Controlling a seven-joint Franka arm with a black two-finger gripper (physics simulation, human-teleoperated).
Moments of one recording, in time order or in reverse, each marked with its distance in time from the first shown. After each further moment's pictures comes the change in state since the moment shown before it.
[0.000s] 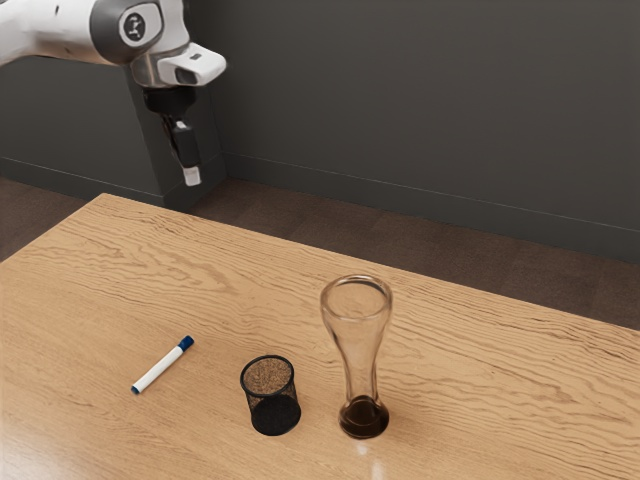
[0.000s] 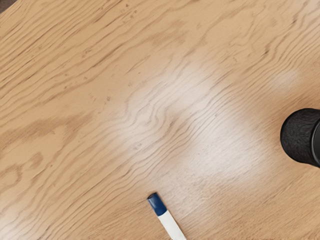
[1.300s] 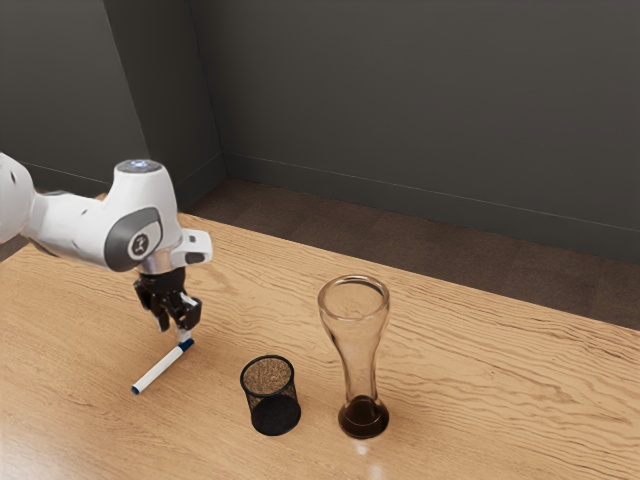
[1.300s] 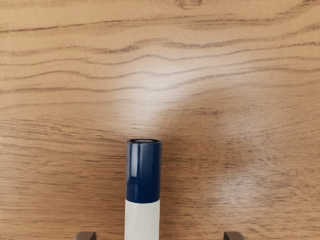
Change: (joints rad) arm -0.008 0.007 0.101 -0.765 0.029 0.718 -0.535
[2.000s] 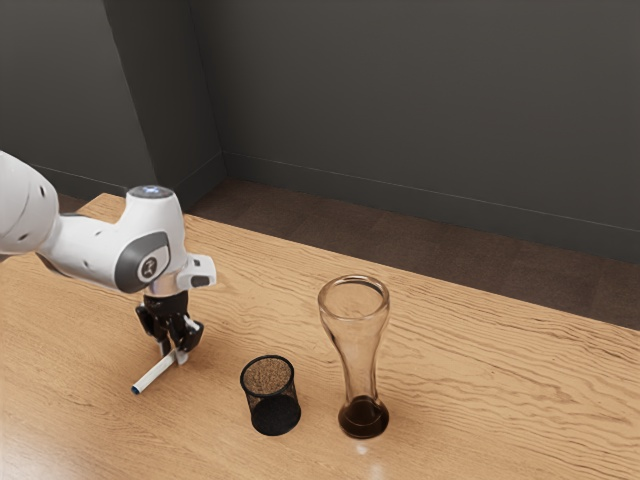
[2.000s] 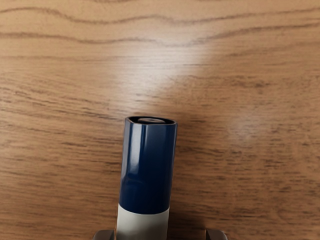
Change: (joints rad) arm 0.008 0.100 0.000 -0.005 0.004 0.040 -0.065
